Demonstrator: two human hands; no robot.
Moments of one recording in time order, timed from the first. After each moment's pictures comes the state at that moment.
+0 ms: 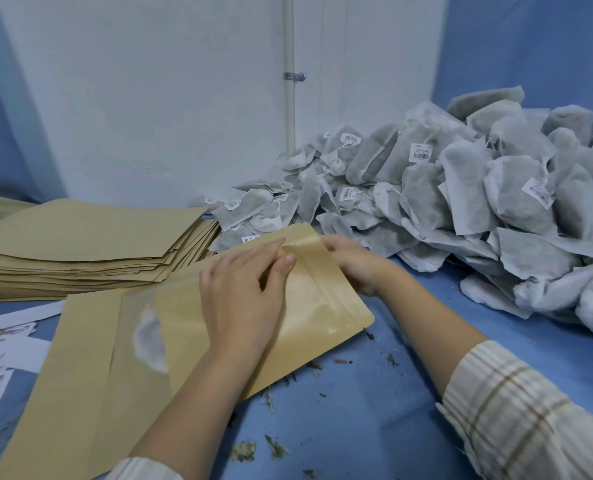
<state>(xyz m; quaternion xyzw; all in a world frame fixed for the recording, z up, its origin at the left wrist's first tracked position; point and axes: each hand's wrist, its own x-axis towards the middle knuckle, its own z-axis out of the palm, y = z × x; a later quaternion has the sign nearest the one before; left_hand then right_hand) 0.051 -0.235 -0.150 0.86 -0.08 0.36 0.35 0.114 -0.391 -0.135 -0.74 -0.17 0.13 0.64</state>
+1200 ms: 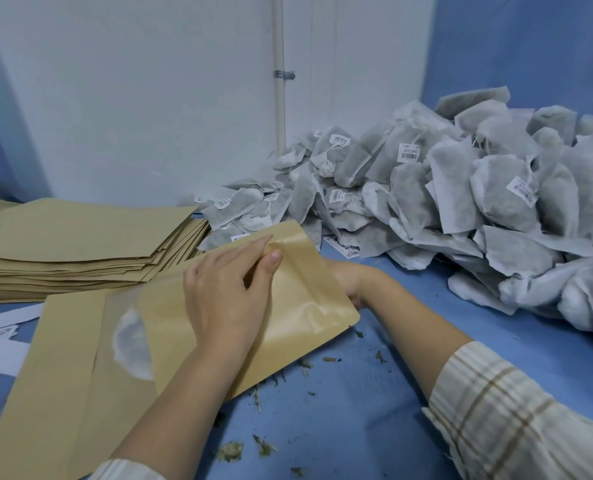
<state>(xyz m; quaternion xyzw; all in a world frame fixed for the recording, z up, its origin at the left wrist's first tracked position) 0.050 -0.232 -0.151 0.85 -0.07 0.37 0.36 0.095 -0.386 -0.134 -0.79 -0.11 0.25 0.55</state>
